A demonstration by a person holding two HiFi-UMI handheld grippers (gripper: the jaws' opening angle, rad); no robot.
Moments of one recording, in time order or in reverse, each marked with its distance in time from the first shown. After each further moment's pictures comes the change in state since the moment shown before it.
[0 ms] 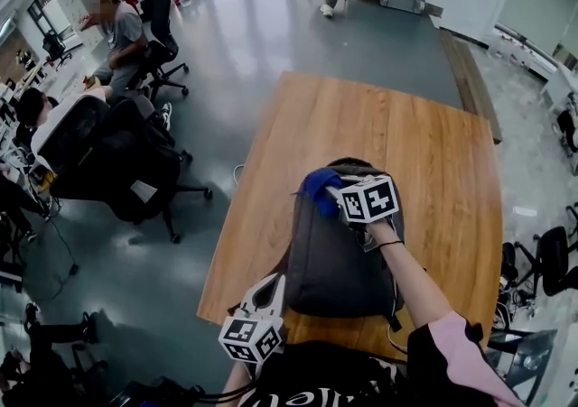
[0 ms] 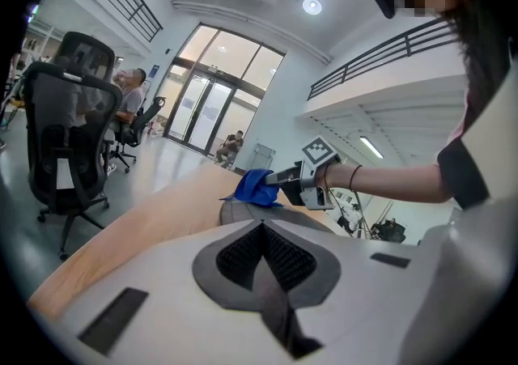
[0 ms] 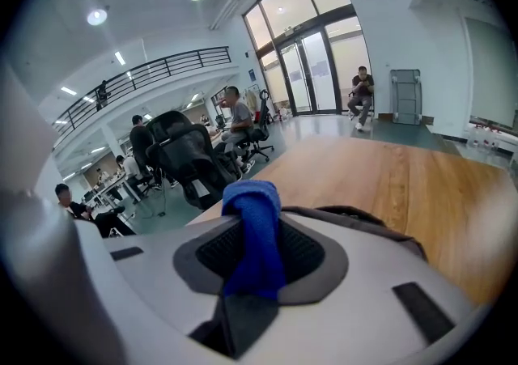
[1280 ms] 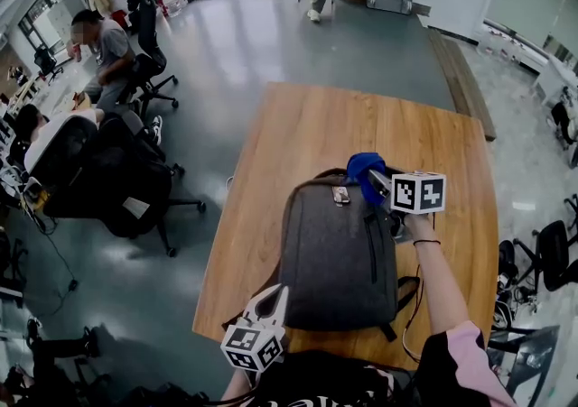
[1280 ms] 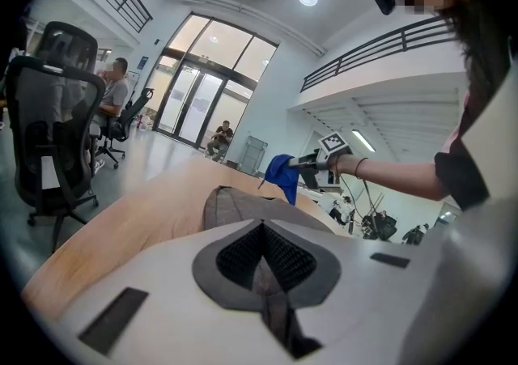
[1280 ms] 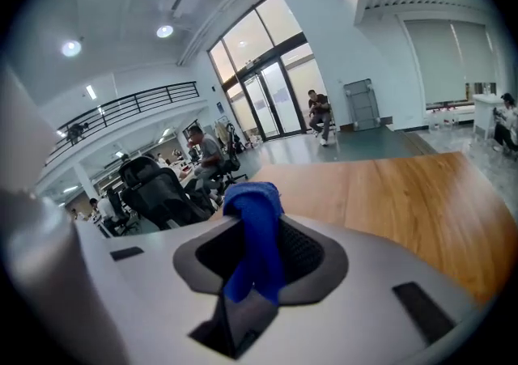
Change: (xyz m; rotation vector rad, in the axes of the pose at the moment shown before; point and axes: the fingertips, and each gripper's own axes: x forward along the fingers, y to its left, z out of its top) left arm 0.032 -0.025 -0.010 0.022 0.062 -0.058; right arm -0.092 -0.130 0.033 0.214 -0.214 -0.125
